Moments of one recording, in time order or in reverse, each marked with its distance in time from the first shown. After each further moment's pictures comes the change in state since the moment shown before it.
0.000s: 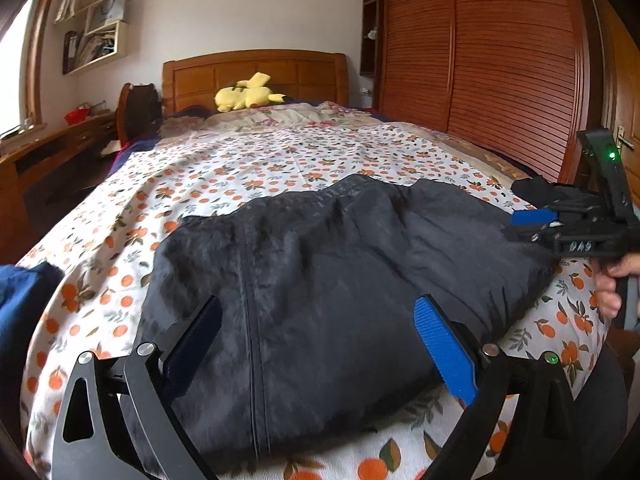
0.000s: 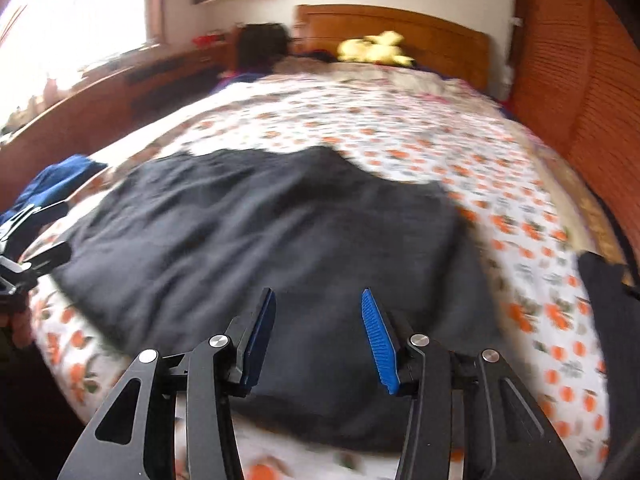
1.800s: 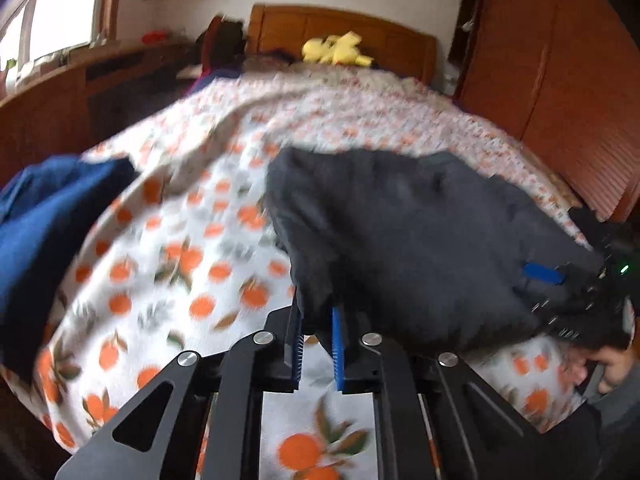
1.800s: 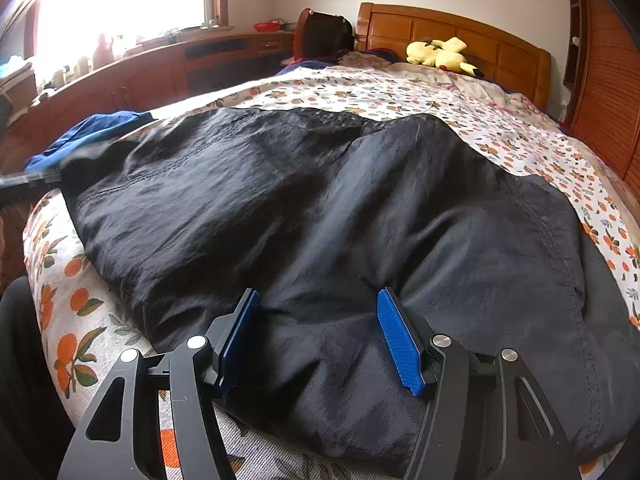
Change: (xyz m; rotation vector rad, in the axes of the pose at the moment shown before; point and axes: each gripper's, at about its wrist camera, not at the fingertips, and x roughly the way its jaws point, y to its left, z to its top) left arm -0.036 0.070 -0.027 -0.255 0.124 0.159; right arm 0.050 0.059 -0.042 -0.108 -0.017 0.118
